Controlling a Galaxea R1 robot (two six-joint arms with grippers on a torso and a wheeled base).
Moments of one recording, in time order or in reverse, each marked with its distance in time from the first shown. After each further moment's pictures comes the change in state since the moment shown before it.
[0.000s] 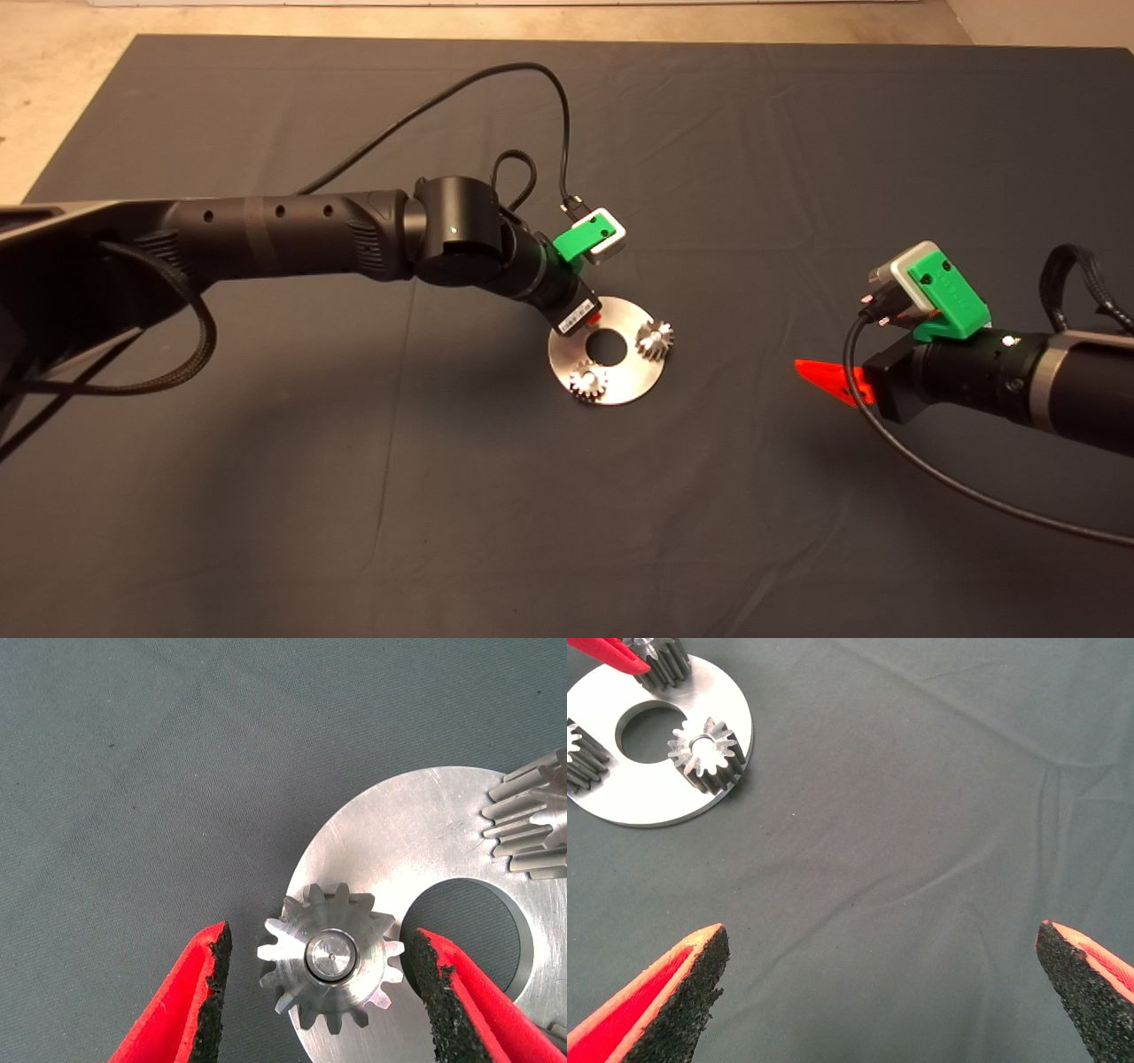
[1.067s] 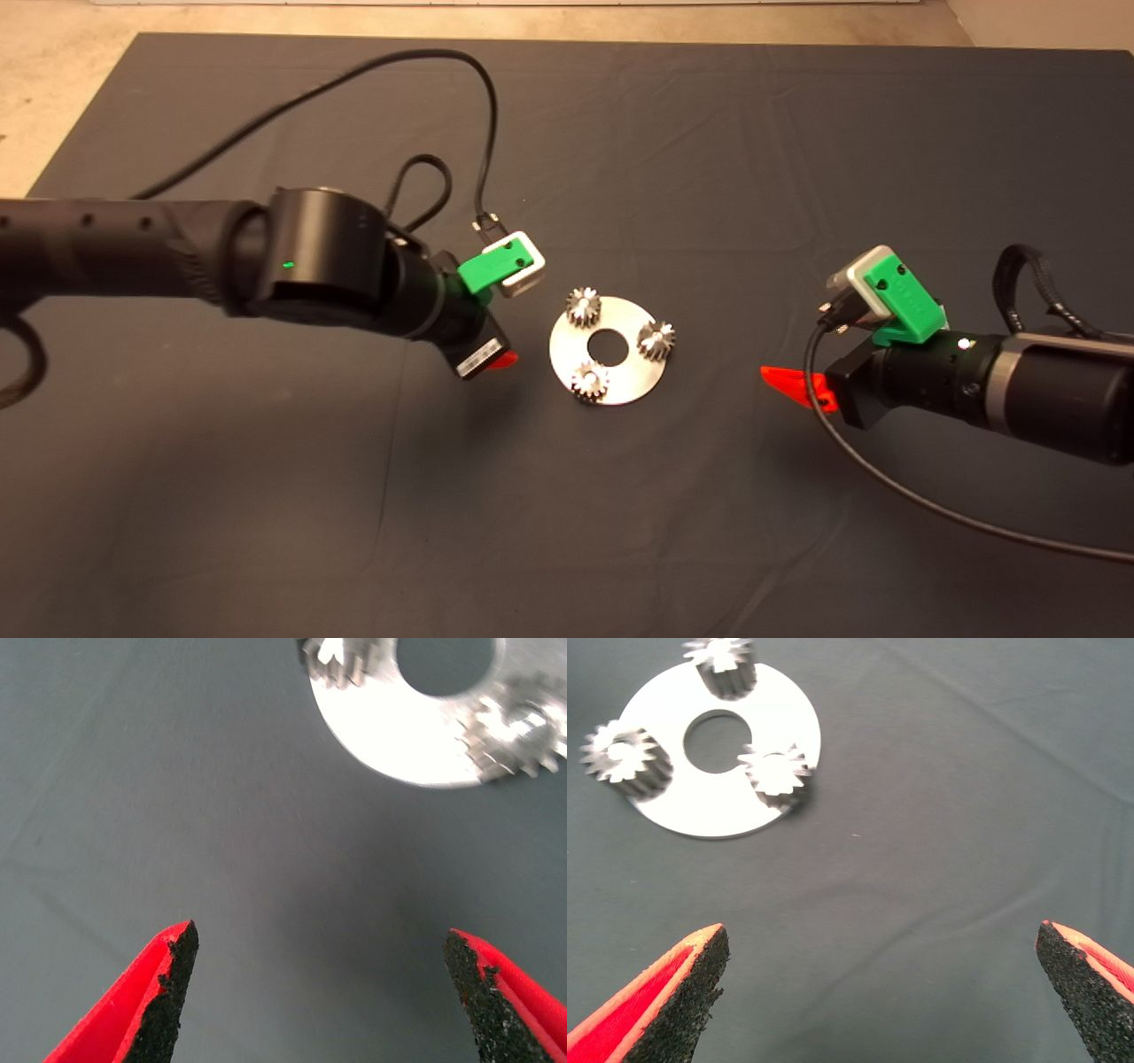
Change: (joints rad) left arm -0.106 -0.269 0.500 -0.009 0.374 -0.156; right arm 0.000 0.167 0.000 0.019 -0.116 0.000
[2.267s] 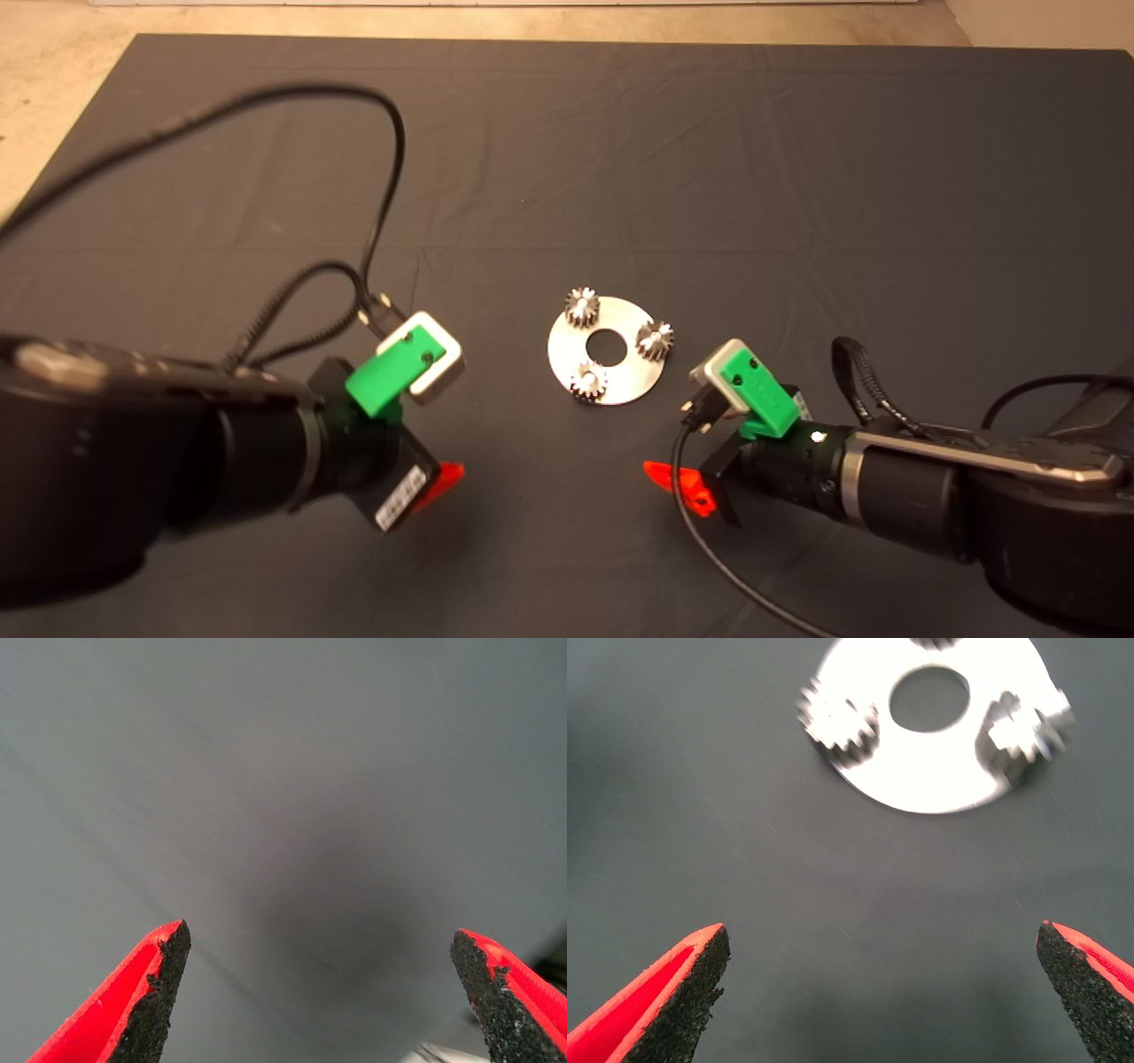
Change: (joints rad) left arm 0.141 -0.123 0.376 0.030 0.151 -0.444; right arm -0.207 0.231 0.014 -0.090 -0.102 0.103
